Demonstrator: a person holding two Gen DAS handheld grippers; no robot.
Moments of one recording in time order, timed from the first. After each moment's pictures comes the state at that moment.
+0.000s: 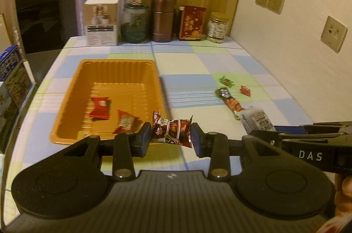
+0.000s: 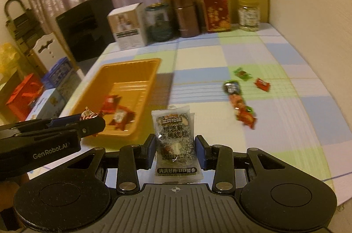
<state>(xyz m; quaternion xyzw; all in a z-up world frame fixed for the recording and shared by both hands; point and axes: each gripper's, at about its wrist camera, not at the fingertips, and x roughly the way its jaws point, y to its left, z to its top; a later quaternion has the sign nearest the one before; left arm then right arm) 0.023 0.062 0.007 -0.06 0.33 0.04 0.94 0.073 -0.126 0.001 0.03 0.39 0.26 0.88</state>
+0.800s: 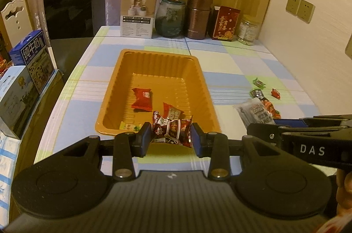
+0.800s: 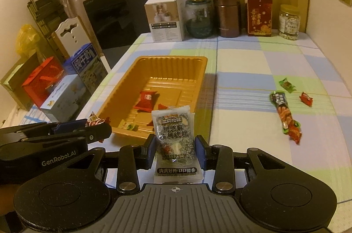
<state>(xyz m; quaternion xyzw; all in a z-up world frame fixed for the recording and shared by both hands) 0.007 0.130 0.000 -0.09 0.34 0.09 0.93 0.078 -0.044 -0.003 0.00 0.39 0.31 0.86</state>
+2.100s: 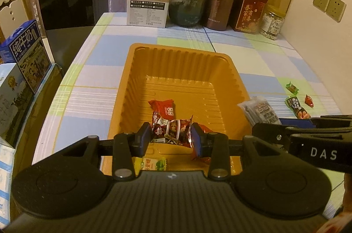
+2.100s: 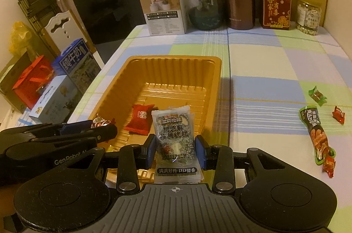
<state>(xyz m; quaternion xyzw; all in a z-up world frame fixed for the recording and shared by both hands) 0.103 0.198 -0.047 -0.09 0.38 0.09 0.92 0.163 0.023 -0.041 0.00 0.42 0.31 0.85</state>
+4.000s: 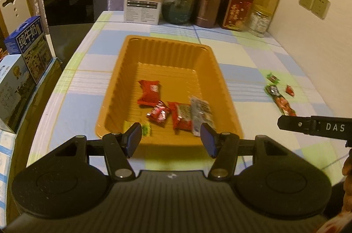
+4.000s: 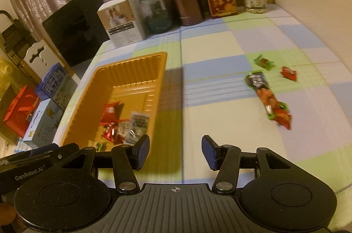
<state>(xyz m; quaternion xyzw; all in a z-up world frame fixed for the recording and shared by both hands) 0.040 0.155 -0.026 -0.10 0.37 0.08 0.92 0.123 -0.074 -0.029 0.08 0.43 0.23 0.87</state>
